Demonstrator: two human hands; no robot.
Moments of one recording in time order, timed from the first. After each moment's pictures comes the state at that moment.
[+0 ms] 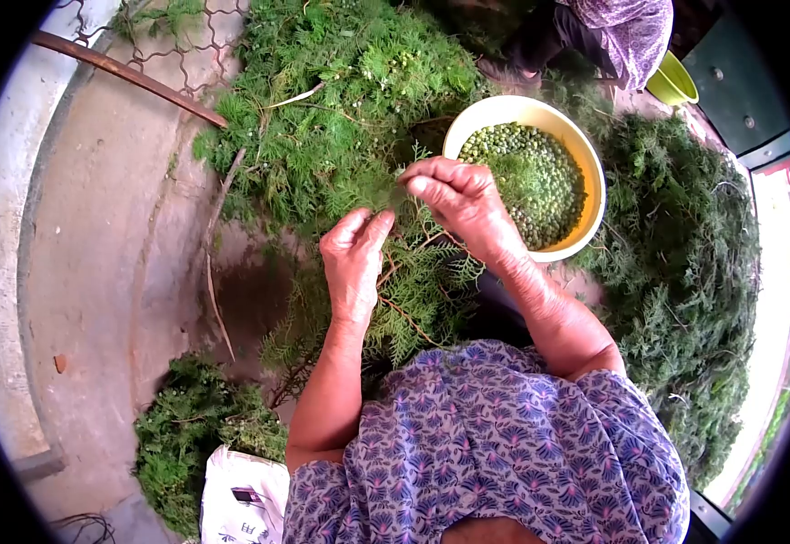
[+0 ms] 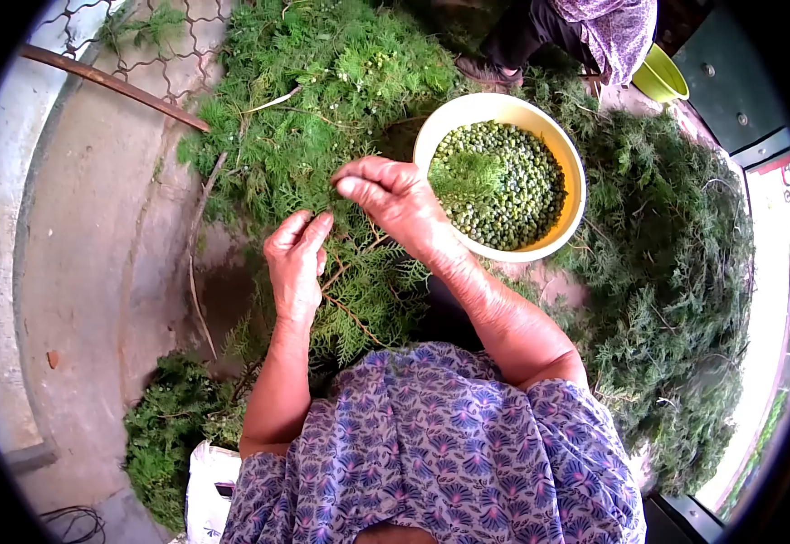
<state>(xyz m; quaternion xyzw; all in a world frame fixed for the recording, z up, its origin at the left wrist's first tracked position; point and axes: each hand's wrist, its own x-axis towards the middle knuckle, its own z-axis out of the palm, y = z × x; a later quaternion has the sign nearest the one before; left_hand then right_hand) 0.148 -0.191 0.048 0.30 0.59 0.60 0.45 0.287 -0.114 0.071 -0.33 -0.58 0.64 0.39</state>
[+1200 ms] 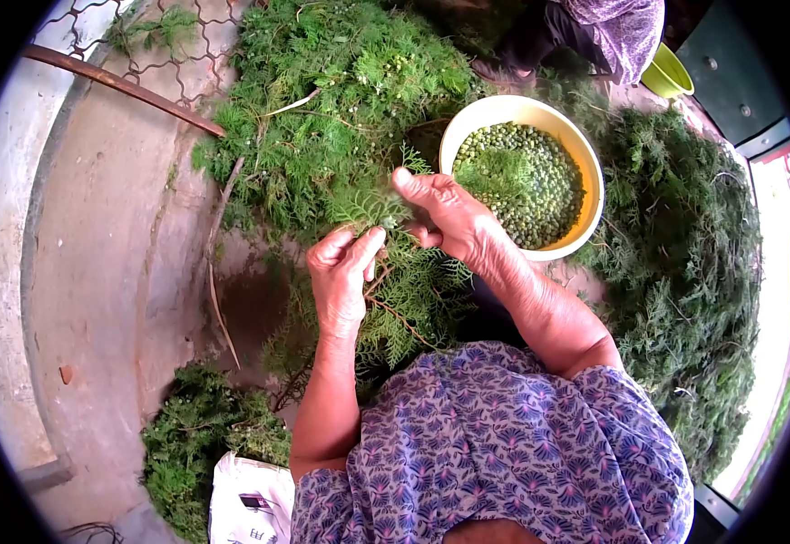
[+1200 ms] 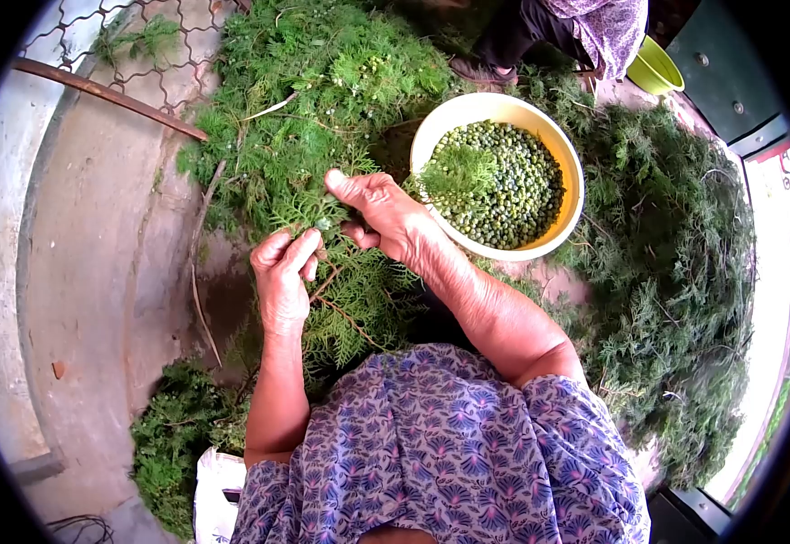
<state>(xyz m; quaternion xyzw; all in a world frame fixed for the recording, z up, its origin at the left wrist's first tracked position) 0.138 -0.199 0.056 0.34 0.53 0.63 0.46 0.274 -0.107 0.066 -0.33 -0.32 0.84 0.28</state>
